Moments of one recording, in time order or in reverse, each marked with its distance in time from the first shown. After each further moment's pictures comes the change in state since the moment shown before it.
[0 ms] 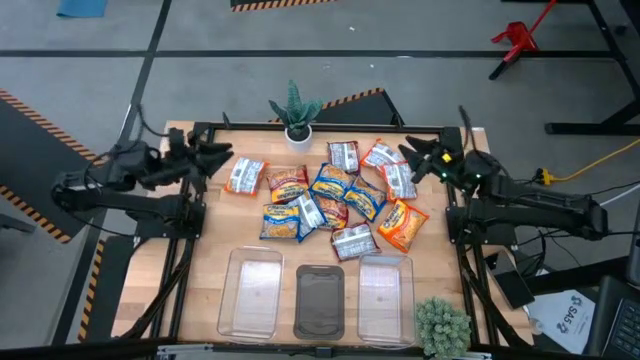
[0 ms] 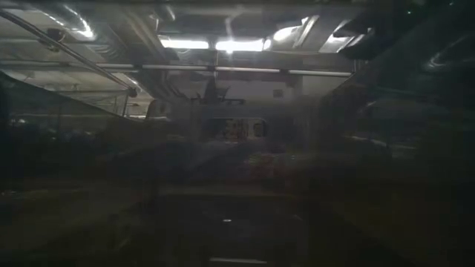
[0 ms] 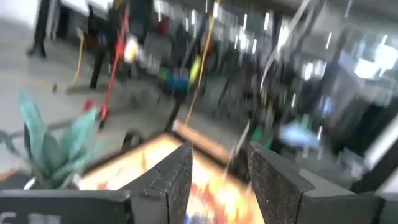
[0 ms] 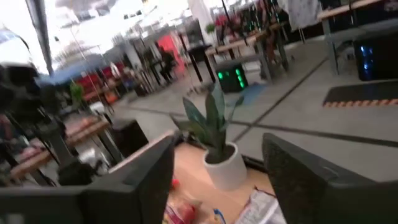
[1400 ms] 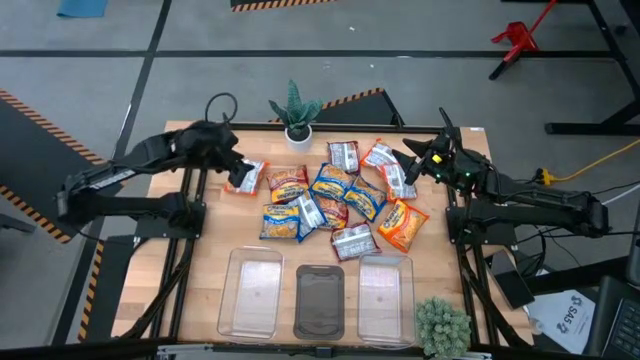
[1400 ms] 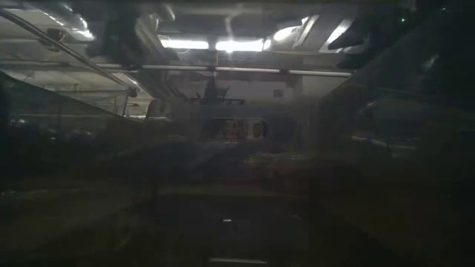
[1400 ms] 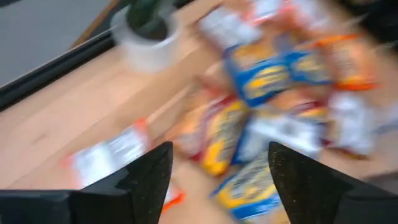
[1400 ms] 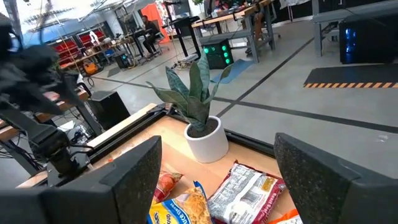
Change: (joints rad) left arm 0.453 0.388 0.134 -0.541 0.299 0.023; right arm 0.000 0.047 0.017 -0.096 0.024 -0.009
